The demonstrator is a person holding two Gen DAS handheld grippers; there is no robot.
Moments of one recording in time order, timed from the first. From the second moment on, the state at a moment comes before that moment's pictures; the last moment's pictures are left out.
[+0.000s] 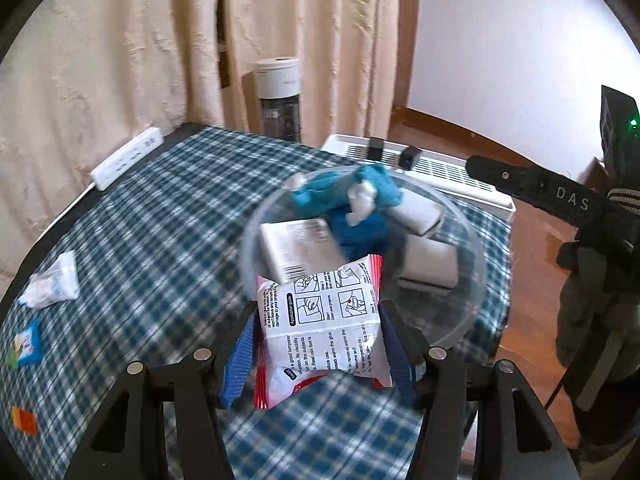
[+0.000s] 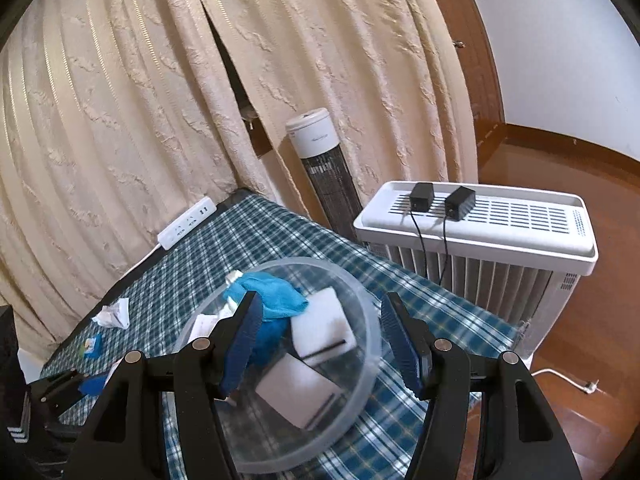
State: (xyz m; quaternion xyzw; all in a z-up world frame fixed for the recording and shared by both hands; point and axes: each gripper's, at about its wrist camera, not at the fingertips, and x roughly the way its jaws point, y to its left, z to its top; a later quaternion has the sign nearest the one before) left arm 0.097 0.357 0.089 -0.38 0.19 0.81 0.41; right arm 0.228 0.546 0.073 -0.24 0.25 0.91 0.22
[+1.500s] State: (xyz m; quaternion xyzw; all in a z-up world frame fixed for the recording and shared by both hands) left arm 0.061 0.303 0.079 -0.39 0.15 0.85 0.32; right arm 0.197 0.494 0.067 -0.26 0.26 0.92 0.16
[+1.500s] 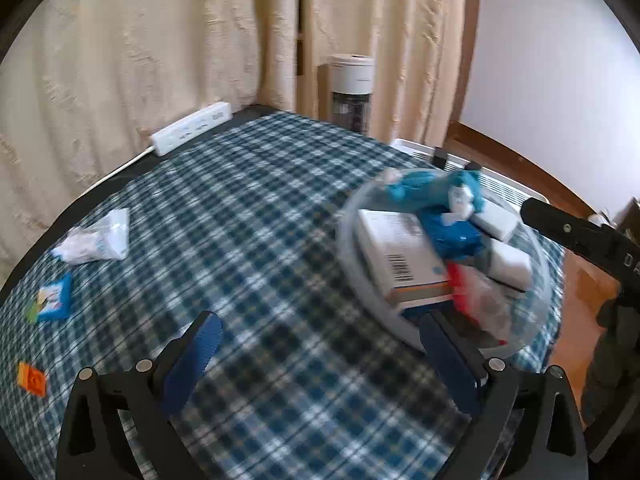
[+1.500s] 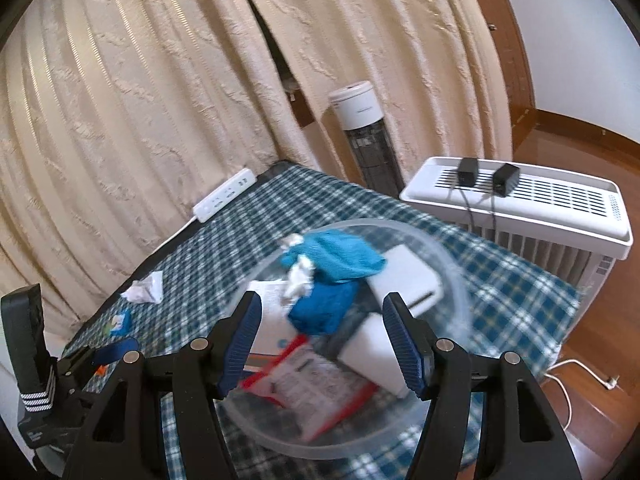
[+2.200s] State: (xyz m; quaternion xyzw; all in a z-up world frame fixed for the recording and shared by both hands) left arm 0.027 0.191 0.066 -0.41 0.10 0.88 0.20; right arm 0.124 0.393 0.060 -0.31 0.23 0.92 0.05
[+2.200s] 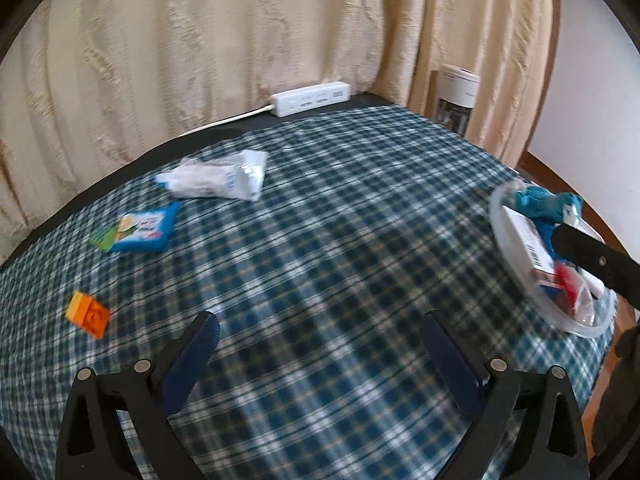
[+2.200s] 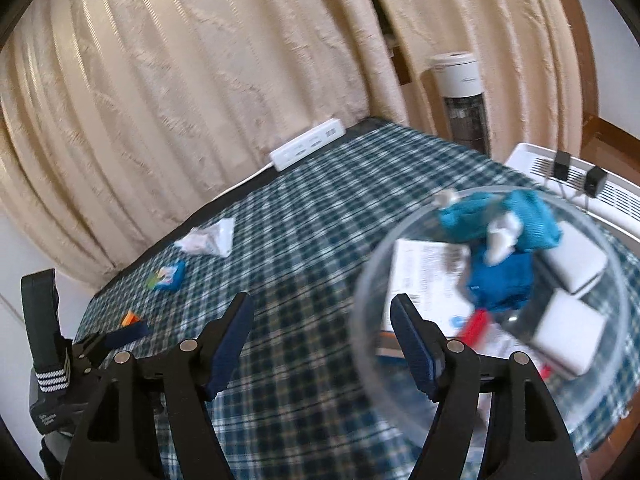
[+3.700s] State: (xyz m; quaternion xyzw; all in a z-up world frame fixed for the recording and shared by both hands) left arm -0.068 -0.005 0.028 -0.45 0.02 0.89 -0.01; right arm 0.049 0.290 0.033 -0.38 0.19 0.90 -0.06
